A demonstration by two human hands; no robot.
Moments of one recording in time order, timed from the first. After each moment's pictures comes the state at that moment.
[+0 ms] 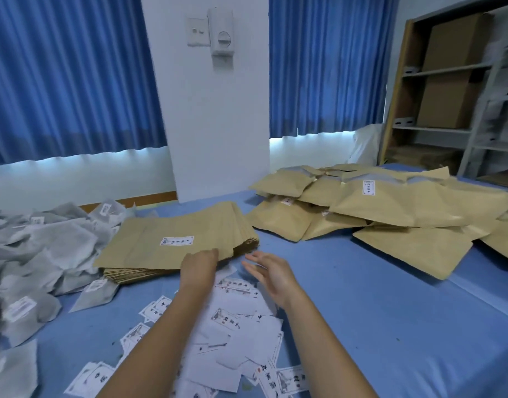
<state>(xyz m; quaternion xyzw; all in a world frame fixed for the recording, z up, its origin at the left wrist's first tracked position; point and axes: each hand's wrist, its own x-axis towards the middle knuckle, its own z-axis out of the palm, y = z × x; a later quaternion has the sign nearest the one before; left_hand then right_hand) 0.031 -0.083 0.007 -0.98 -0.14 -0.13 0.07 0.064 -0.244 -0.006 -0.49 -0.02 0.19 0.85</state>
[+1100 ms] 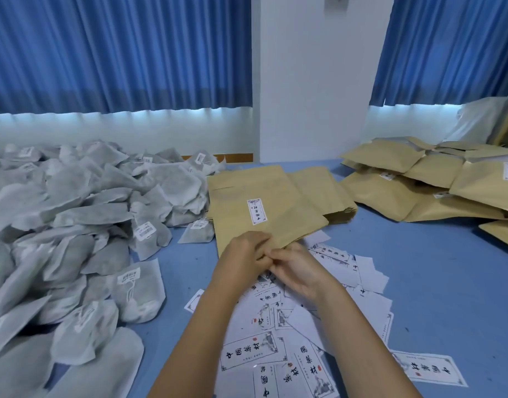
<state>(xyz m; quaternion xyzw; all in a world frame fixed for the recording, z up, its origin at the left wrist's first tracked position) -0.090 -0.009 -0.015 -0.92 -0.10 -0.22 -0.32 -0.018 -0.123 -0.023 -0.44 -0.19 0.38 0.79</state>
